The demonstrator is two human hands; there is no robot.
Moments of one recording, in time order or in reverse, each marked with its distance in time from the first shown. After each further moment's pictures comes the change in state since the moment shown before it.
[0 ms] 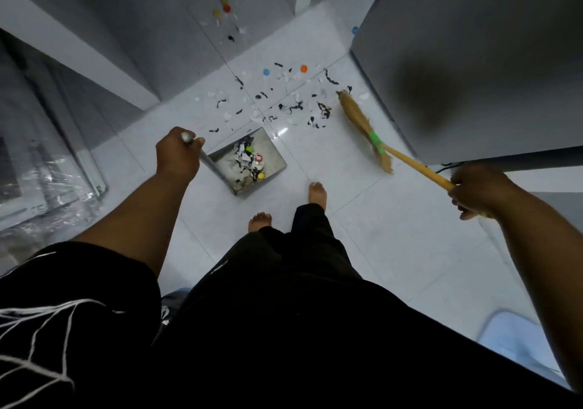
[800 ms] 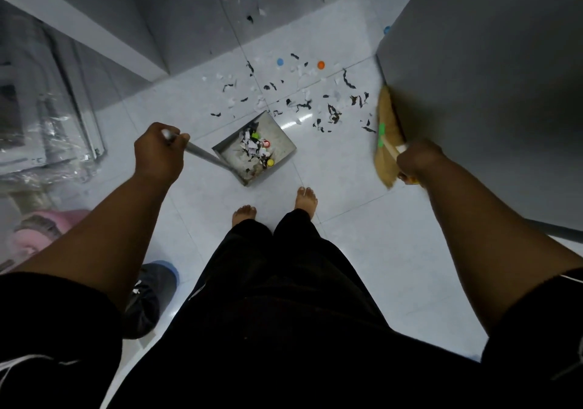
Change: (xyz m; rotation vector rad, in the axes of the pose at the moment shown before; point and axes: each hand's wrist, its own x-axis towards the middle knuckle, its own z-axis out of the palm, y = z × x) left_hand -0.013 0.066 0.055 0.003 0.145 -0.185; right_hand 0.176 -0.094 -0.050 -0.017 -0.124 -0.143
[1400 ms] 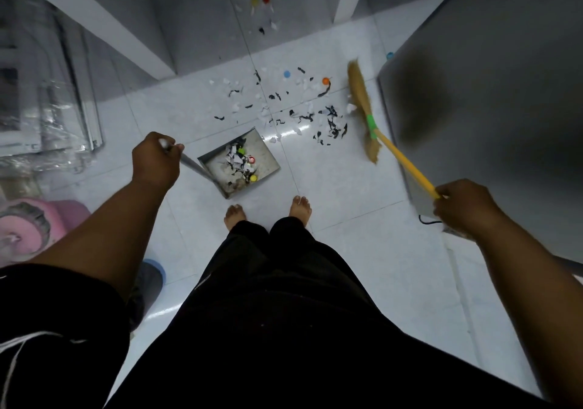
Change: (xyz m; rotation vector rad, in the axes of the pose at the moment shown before) left_hand -0.005 -0.025 -0.021 0.066 0.058 -0.030; right_hand -0.079 0.050 -0.036 -0.292 0.183 -0.139
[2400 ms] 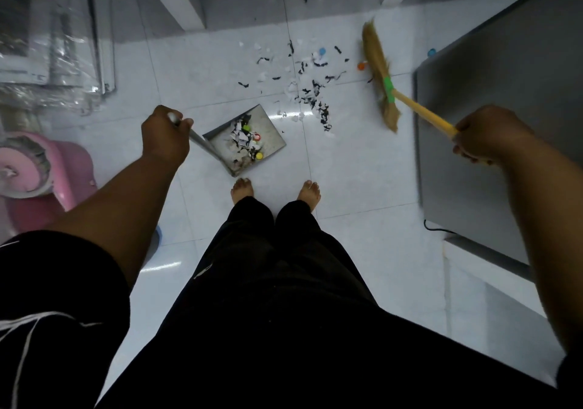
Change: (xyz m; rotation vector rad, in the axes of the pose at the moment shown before) left_hand 0.000 -0.067 -0.013 -0.093 0.075 -0.094; right_hand 0.047 -0.125 -0.054 -0.196 -0.005 -0.120
